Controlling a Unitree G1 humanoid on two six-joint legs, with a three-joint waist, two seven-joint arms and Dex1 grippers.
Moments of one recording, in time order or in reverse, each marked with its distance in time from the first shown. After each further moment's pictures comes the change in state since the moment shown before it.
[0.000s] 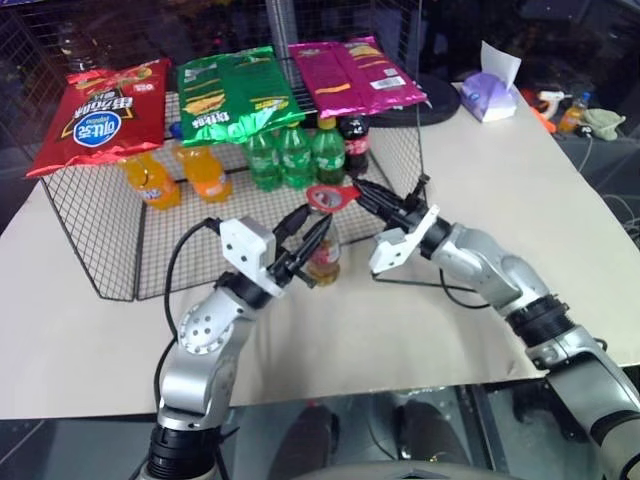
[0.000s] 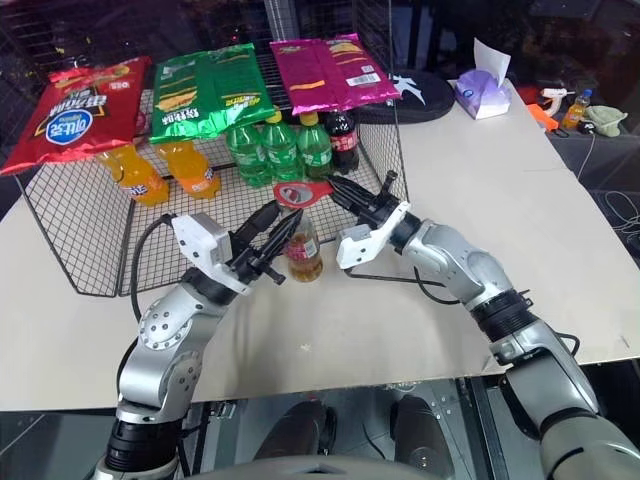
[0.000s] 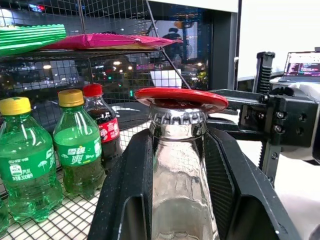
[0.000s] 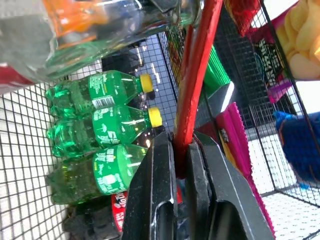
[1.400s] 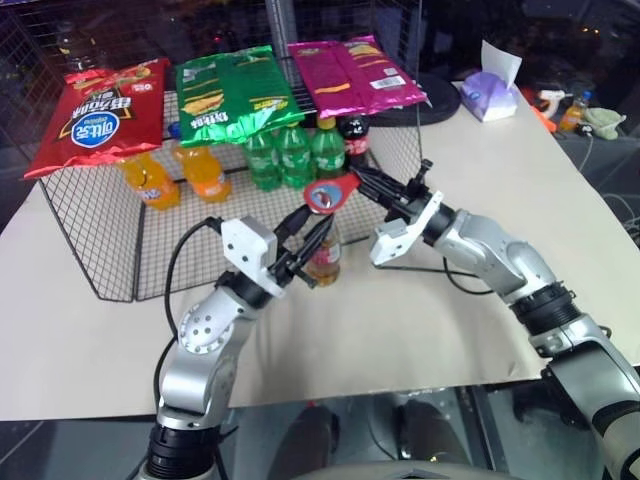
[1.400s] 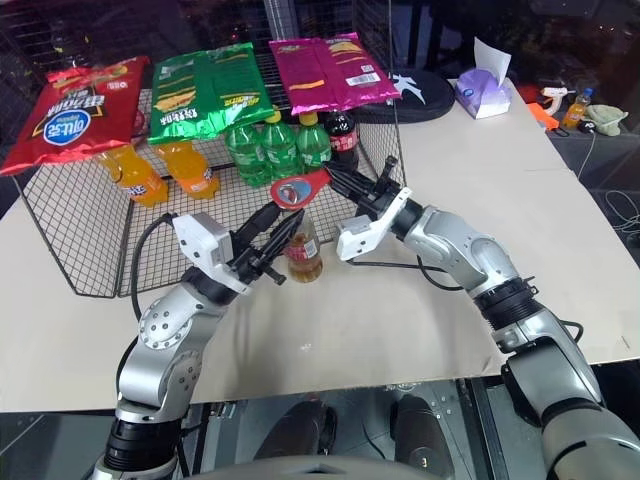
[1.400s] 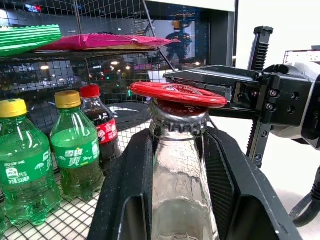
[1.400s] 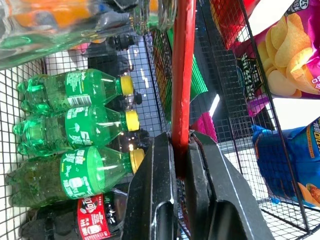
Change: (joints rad) left arm 0.000 0.009 0.000 -0.002 -0.002 -0.003 -0.003; right arm -0.048 -0.007 -0.022 -0.022 -0.049 0.015 -0.021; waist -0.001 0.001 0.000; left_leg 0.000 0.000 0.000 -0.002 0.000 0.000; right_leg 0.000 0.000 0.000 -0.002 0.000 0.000
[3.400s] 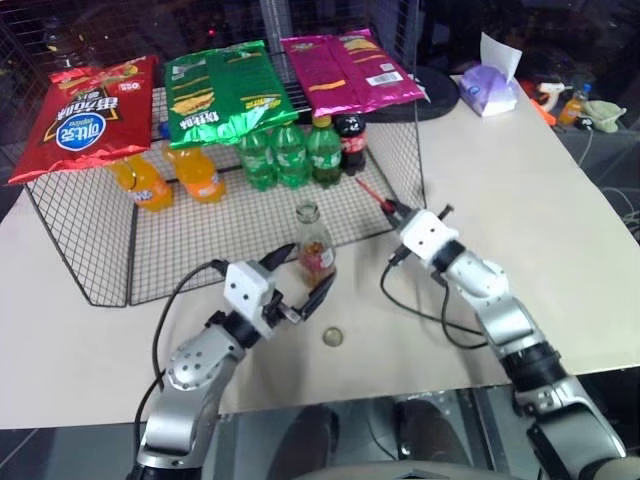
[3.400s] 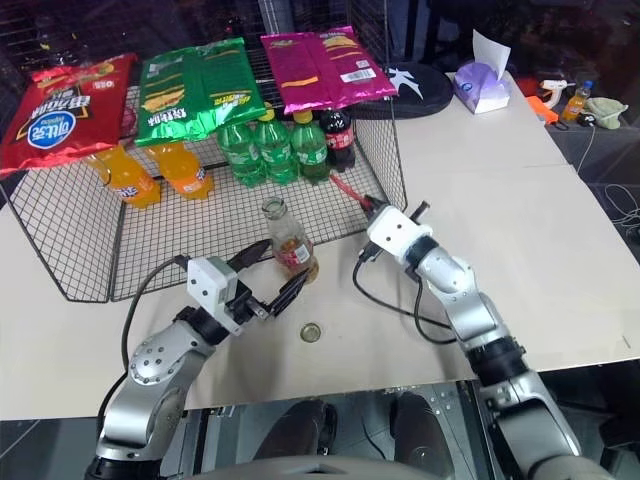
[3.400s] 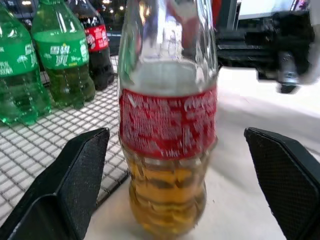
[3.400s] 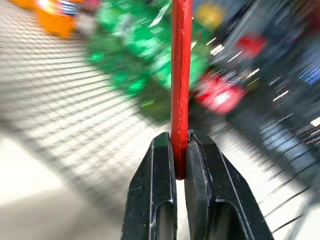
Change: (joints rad) left arm 0.253 0.080 0.010 0.035 0.034 -0.046 -0.065; right arm 0.393 0.132 -0.127 -0.323 0.772 0.648 0.512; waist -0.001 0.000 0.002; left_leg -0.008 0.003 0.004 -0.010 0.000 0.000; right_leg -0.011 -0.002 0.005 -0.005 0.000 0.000
